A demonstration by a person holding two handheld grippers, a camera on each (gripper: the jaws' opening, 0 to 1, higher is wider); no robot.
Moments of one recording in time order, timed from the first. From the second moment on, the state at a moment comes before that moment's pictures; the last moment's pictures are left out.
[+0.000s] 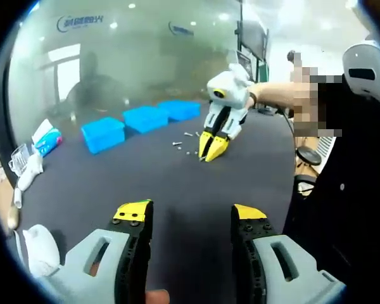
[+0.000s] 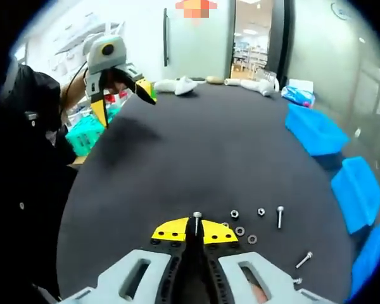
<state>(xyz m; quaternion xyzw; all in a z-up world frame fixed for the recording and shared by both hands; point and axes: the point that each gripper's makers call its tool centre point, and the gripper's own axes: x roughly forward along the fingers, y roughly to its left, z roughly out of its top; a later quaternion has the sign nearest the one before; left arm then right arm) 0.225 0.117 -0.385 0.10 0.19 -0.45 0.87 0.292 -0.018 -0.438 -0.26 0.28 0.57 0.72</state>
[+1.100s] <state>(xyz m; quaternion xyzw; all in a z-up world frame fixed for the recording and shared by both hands) 0.233 0.122 -0.363 0.07 0.14 -0.42 0.89 0.258 -0.149 -0.354 -0.08 0.13 0.41 0.90</state>
